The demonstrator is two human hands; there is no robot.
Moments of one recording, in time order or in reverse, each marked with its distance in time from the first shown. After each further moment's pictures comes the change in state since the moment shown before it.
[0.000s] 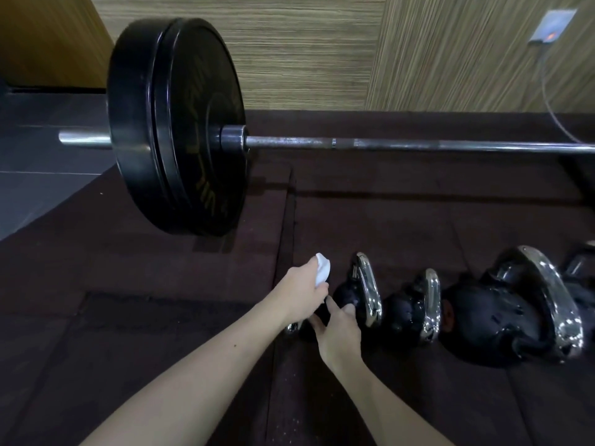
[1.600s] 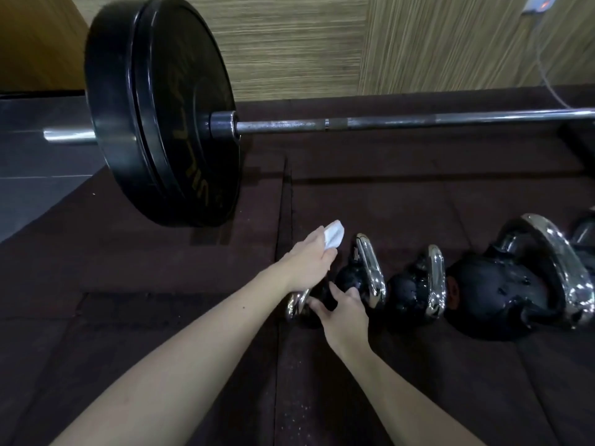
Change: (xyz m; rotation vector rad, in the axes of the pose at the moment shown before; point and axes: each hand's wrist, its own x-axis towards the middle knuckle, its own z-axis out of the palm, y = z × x) left_hand 0.049 -0.028 0.007 -0.004 -0.119 0.100; right_hand 0.000 0.014 0.014 0.196 0.135 -0.015
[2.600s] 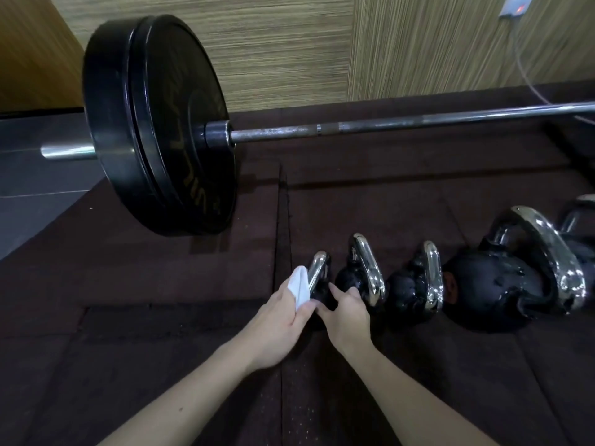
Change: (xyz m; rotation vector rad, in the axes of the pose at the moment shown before) left_hand -0.115 -0.014 0.023 -0.040 0.053 0.059; right_hand 0.001 -0.006 -0.004 -0.081 -0.025 0.015
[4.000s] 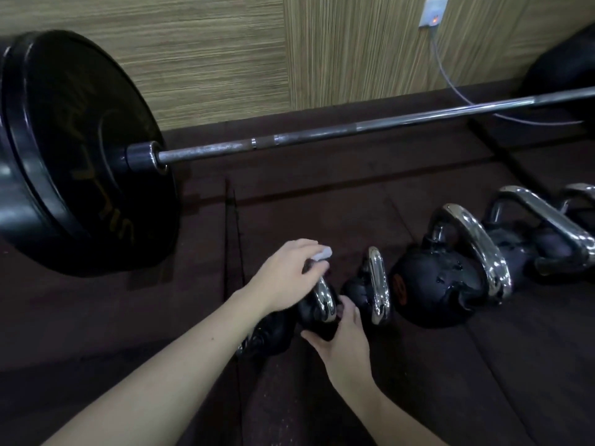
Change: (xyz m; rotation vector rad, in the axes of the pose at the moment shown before) left_hand 0.132 0.080 0.008 0.245 0.038 0.279; right_hand -0.010 0.069 -0.030 0.148 0.197 0.068
